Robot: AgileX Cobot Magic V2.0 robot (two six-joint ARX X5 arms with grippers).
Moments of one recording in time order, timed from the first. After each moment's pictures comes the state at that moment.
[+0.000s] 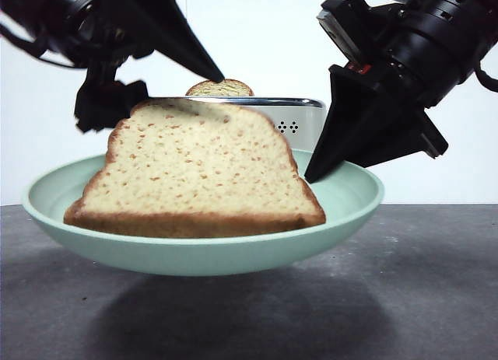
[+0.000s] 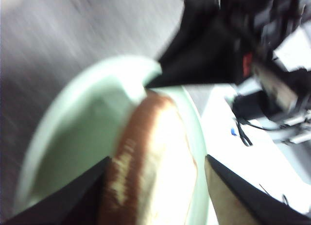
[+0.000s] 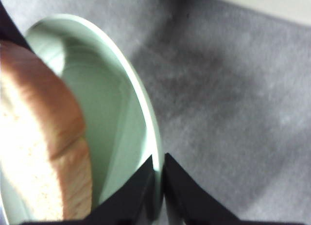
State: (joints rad) left arm -0.51 1.39 1.00 -0.55 0.80 -0.03; right arm 0.56 1.33 0.81 -0.41 -0.51 0.22
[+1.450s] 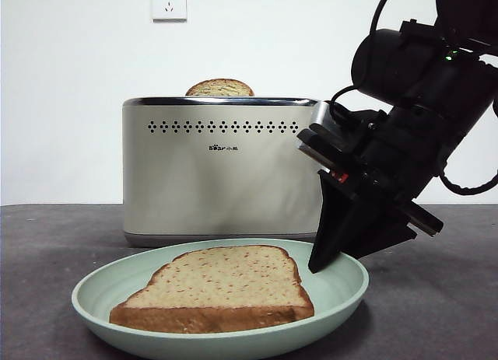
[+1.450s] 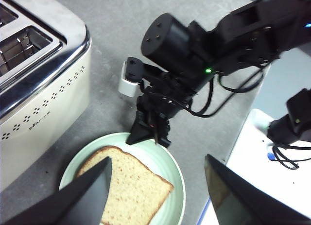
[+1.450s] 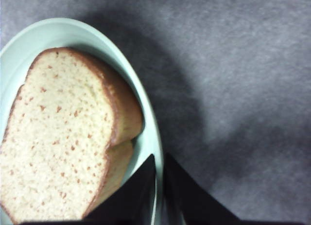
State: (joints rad) left arm -0.62 1.16 1.34 -0.86 0.44 0.06; right arm 0.50 1.61 0.81 -0.24 -0.44 0.27
